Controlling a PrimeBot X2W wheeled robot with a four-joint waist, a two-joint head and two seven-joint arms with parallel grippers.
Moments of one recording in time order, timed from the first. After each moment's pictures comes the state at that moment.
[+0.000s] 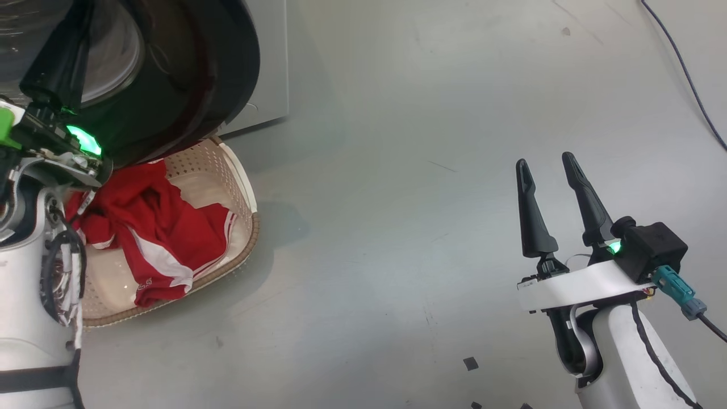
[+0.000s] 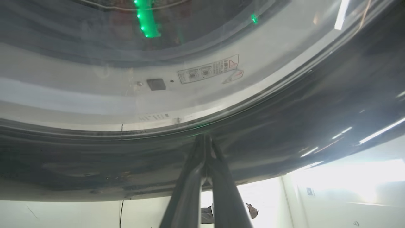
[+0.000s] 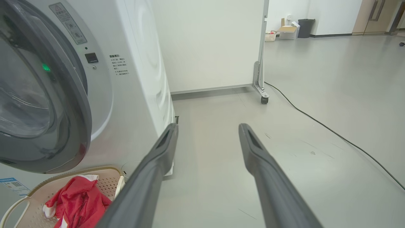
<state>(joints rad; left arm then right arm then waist) -0.70 0.17 0.03 0.28 -1.80 -0.11 0.42 -0.18 -0.04 0.21 0.06 0.34 0.02 -0.25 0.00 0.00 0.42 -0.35</state>
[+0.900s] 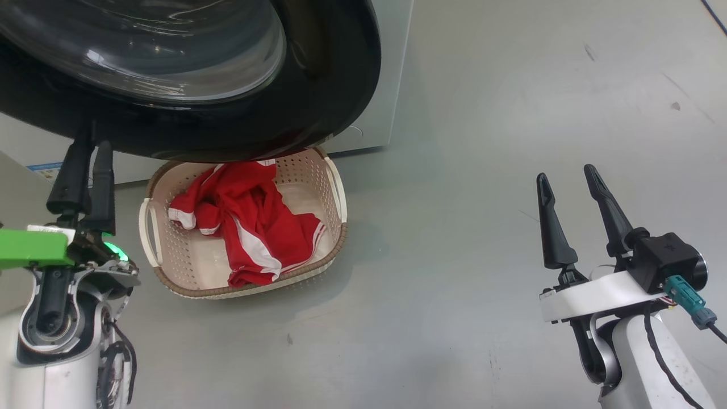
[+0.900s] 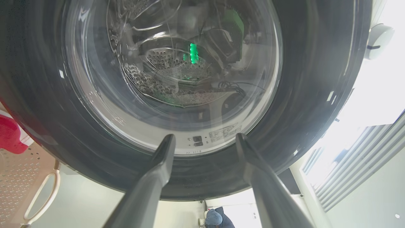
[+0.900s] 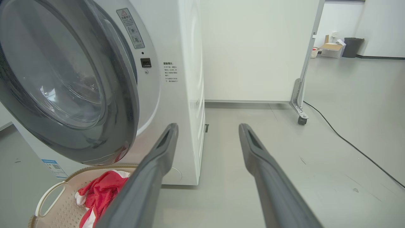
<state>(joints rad) -0.36 0.05 0.11 0.11 -1.69 -0.12 0.21 -0.15 -0.09 0.17 0.07 0.27 0.02 -0.25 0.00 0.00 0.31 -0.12</state>
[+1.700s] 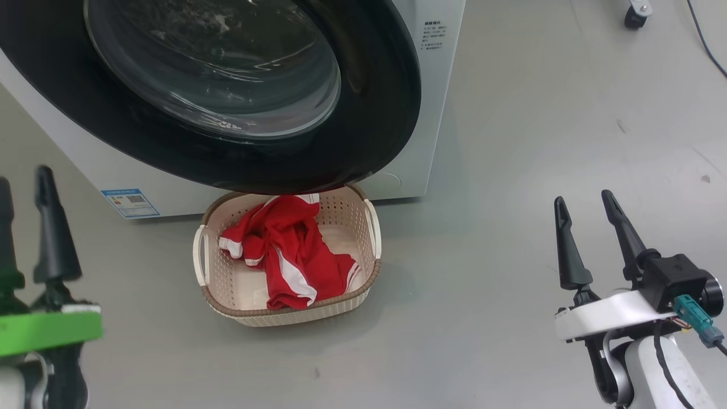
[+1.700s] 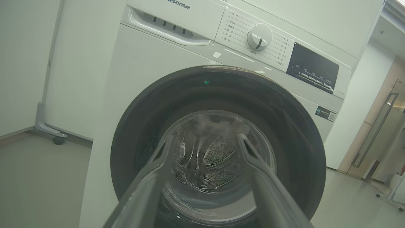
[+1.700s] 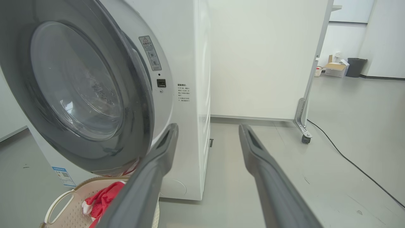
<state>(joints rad) -0.11 0.21 0.05 -0.13 -0.87 -0.12 -0.22 -0.09 -0.11 0.13 0.08 0.24 0.01 -0.25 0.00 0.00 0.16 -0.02</state>
